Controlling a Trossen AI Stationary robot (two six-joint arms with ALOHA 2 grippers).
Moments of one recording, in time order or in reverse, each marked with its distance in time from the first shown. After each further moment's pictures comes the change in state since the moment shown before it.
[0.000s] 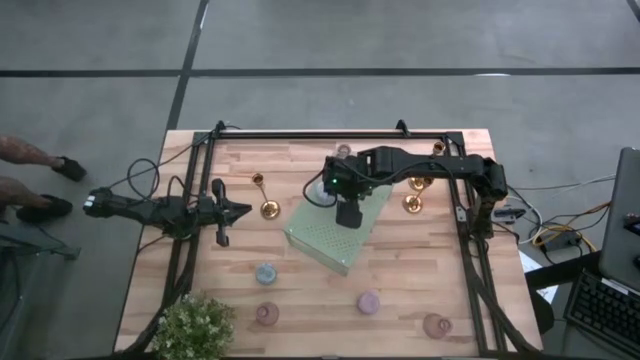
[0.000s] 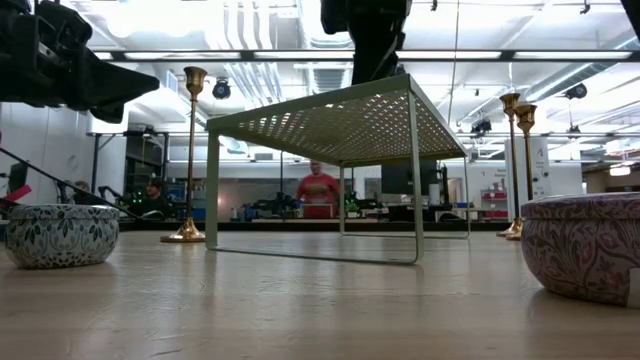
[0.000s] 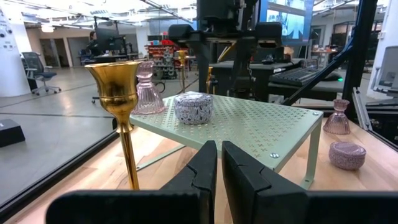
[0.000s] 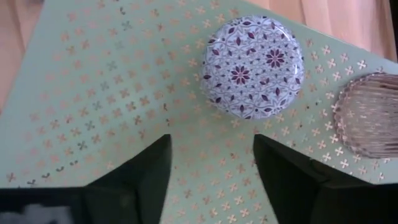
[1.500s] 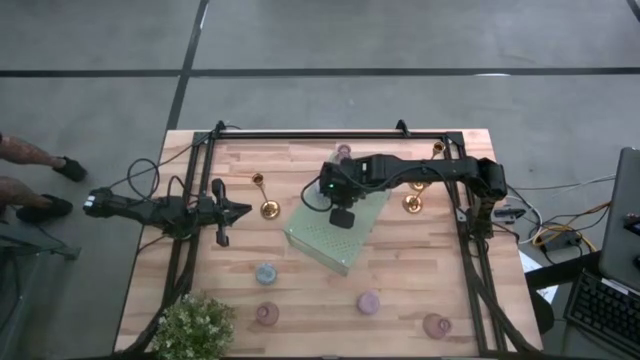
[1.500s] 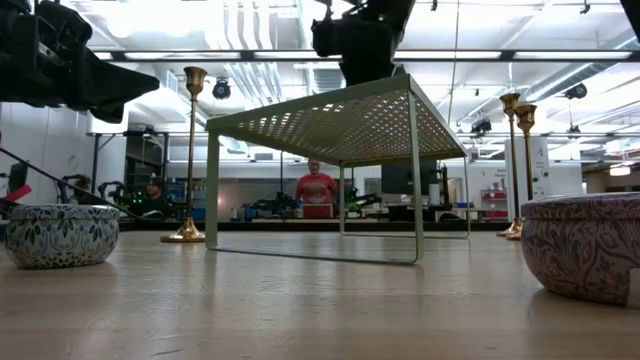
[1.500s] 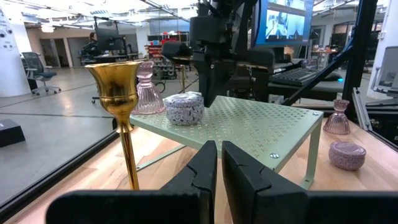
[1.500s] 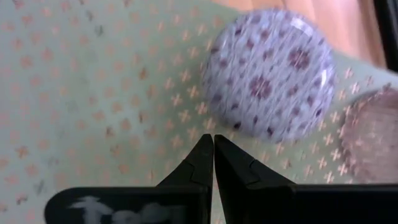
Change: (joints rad) left arm 0.000 0.000 0.000 0.000 0.000 0.000; right arm -0.004 0.001 -0.146 0.195 0.073 -0.001
